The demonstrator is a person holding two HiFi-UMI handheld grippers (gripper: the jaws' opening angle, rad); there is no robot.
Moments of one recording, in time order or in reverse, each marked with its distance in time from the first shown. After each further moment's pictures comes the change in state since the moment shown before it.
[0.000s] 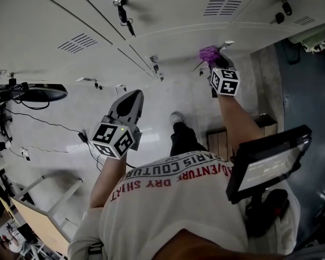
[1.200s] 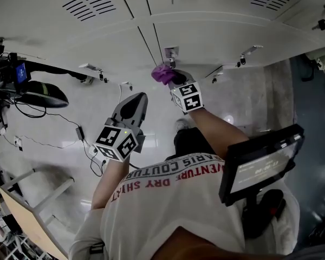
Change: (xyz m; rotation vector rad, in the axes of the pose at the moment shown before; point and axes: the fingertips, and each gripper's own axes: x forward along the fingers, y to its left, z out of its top) left arm -0.007 0.064 -0.075 -0.027 -0.081 0.058; right arm 0.064 0.259 -0.119 -0.129 0.088 0.476
